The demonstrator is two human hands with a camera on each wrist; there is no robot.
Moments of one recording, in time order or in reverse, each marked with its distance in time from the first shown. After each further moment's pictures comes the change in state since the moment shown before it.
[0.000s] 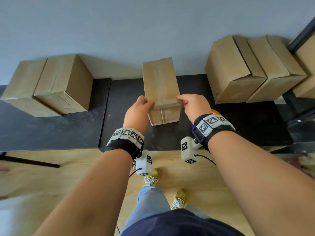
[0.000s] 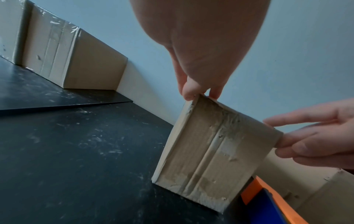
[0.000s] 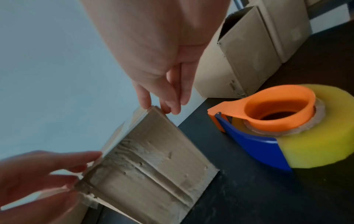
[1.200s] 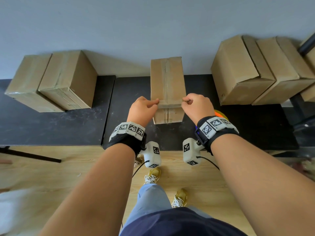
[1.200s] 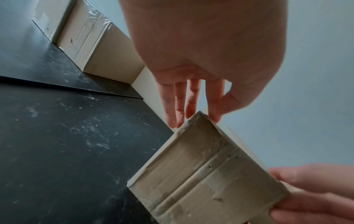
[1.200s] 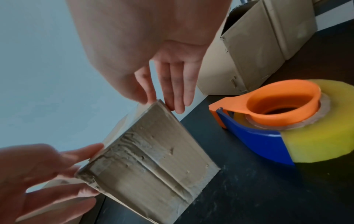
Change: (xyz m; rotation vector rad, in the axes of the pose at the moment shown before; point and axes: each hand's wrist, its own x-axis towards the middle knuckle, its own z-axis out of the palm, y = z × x) left_hand 0.023 -0.013 0.014 -0.460 0.051 -0.210; right_hand 0.001 -0.010 0.006 0.045 0.052 0.055
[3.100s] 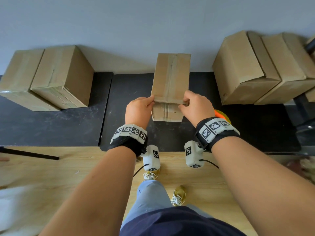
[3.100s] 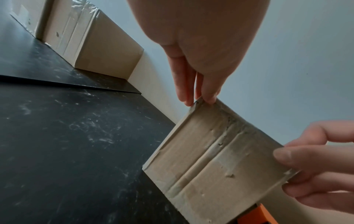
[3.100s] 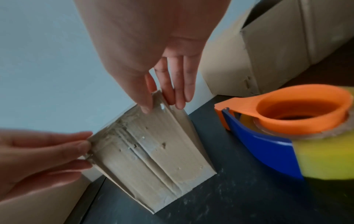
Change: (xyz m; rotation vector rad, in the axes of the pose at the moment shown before) left_hand 0.004 -0.002 0.006 0.173 0.173 0.132; right_hand 0.009 -0.003 0.003 -0.187 -0.024 -0.084
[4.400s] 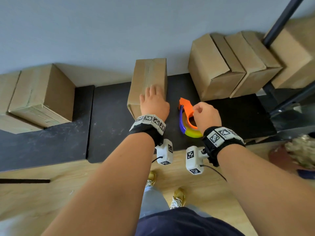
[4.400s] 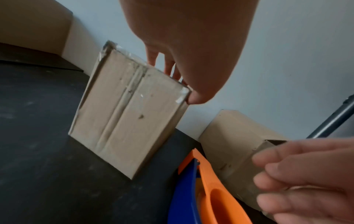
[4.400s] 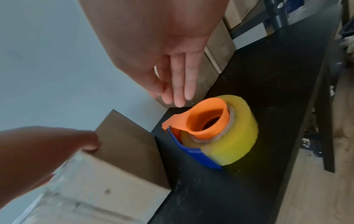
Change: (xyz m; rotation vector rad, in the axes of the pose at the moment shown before) left_hand 0.020 0.100 0.054 0.346 -0.244 0.099; right_hand -0.047 0.070 -0.022 0.211 0.102 0.470
